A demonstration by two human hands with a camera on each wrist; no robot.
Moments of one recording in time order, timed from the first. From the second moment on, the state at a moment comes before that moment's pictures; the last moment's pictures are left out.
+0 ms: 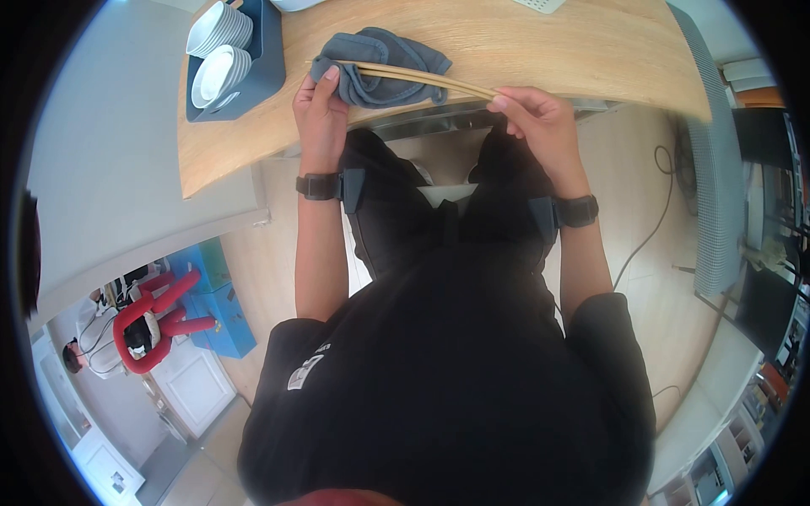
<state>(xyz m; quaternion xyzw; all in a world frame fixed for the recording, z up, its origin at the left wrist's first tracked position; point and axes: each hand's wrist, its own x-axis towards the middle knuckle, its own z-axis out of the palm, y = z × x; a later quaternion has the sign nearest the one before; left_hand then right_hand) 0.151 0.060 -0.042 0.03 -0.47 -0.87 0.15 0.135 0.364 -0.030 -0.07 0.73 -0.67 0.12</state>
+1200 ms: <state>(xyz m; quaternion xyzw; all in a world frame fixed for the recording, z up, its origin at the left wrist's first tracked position) 0.149 0.067 -0.033 0.09 -0.46 -0.86 0.19 0.131 0.392 -0.040 0.05 0.46 -0.87 0.19</state>
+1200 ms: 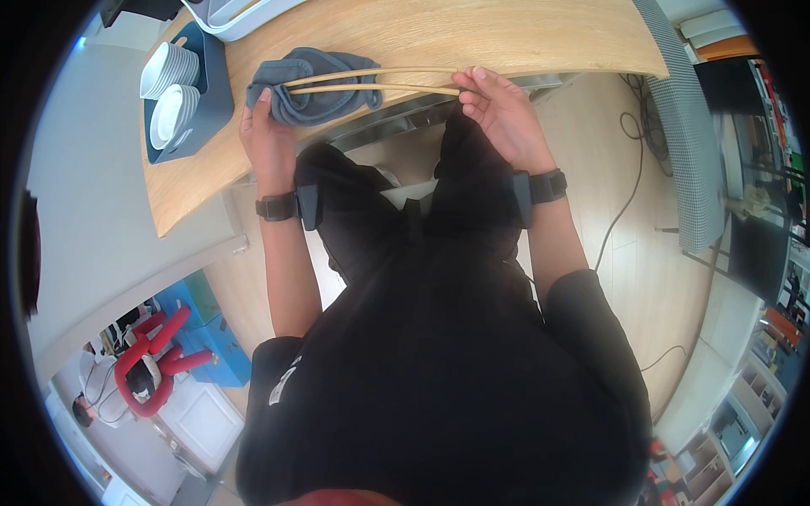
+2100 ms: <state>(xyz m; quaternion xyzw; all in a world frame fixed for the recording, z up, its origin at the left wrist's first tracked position) 0.149 0.066 -0.033 0.08 -0.46 -0.86 0.19 0.142 0.371 -0.015 -0.09 0.56 -0.81 0.17</state>
